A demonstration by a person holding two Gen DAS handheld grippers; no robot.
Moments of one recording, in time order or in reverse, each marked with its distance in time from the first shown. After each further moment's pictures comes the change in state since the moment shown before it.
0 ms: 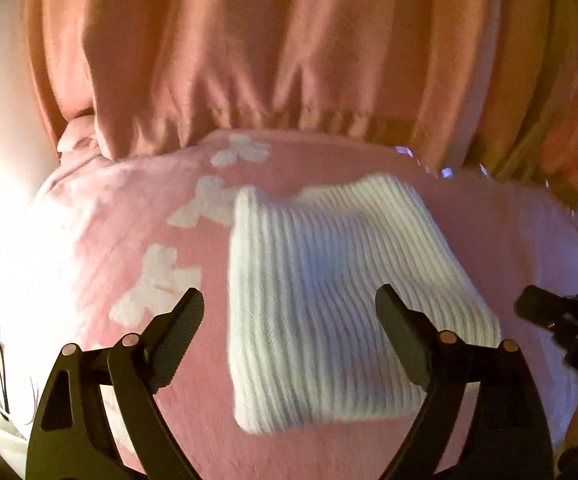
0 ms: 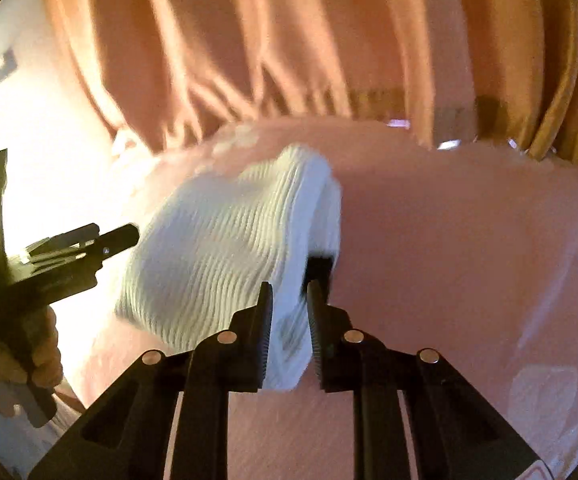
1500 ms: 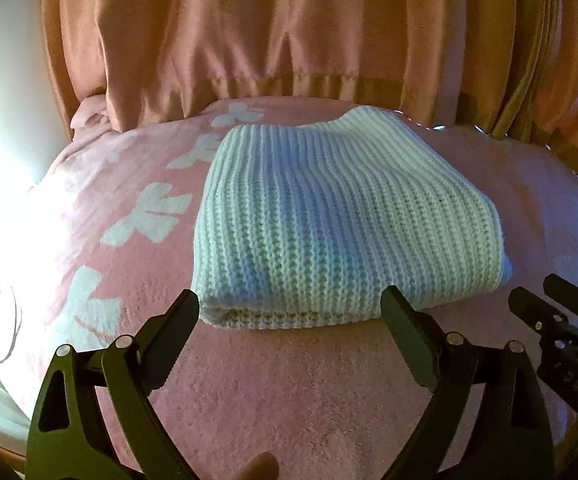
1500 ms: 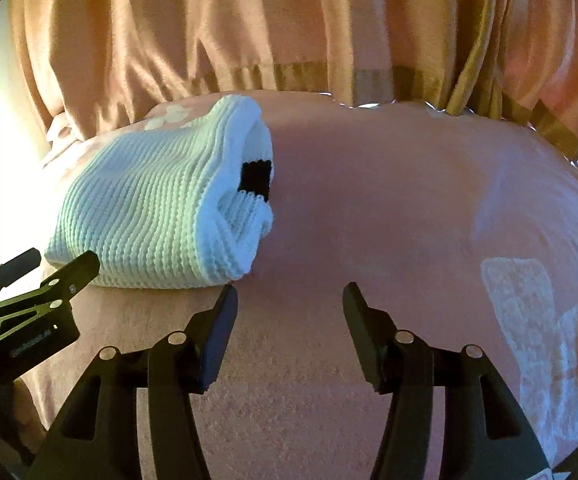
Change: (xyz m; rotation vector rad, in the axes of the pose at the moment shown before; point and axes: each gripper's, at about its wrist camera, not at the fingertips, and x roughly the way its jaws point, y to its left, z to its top) left arm -0.012 -0.029 -0.088 0.022 -0.038 0.063; right arm -0.011 0.007 -0.069 0.084 -0.072 -0.287
